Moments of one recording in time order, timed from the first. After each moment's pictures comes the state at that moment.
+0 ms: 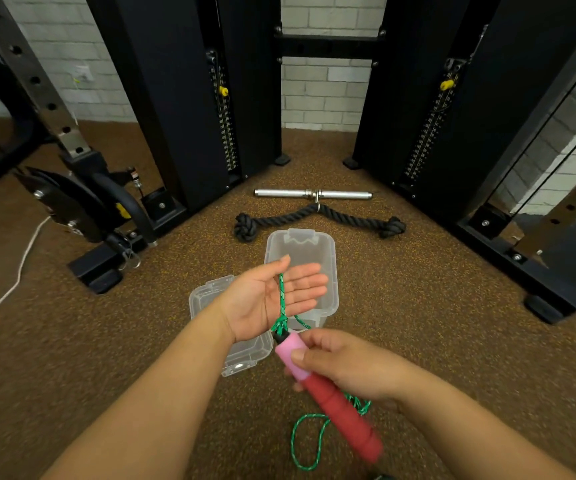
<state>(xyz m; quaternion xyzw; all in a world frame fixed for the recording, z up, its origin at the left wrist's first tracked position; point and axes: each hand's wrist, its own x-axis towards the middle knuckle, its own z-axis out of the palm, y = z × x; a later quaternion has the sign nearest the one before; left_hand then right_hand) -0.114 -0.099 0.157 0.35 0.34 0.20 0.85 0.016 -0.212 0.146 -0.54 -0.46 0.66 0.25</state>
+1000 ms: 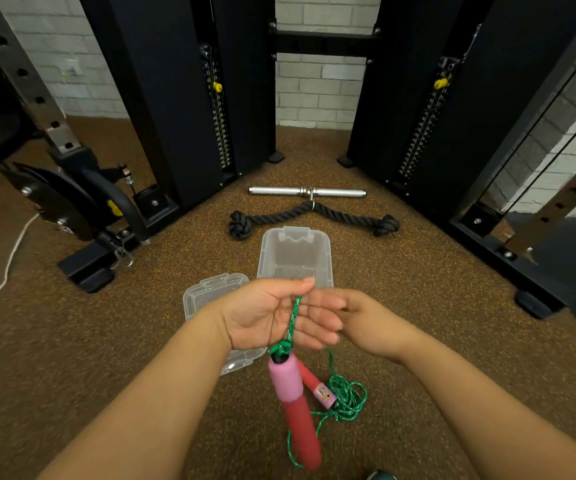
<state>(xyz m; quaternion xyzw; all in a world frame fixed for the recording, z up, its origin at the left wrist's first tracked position) -0.116 -0.113 0.167 0.41 0.22 0.04 0.89 0.051 -0.181 0.144 -0.56 -0.57 0.51 0.31</state>
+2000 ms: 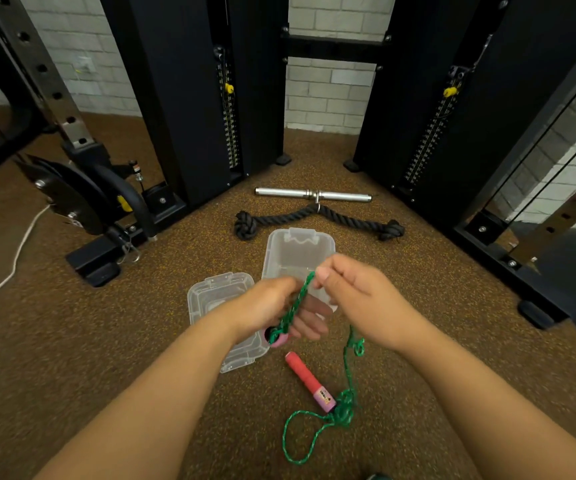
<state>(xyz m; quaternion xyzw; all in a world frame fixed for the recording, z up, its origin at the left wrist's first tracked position) -0.121 -0.120 0.171 0.58 0.40 0.07 0.71 0.033 -0.184 0.192 -0.61 -0.64 0.32 0.34</state>
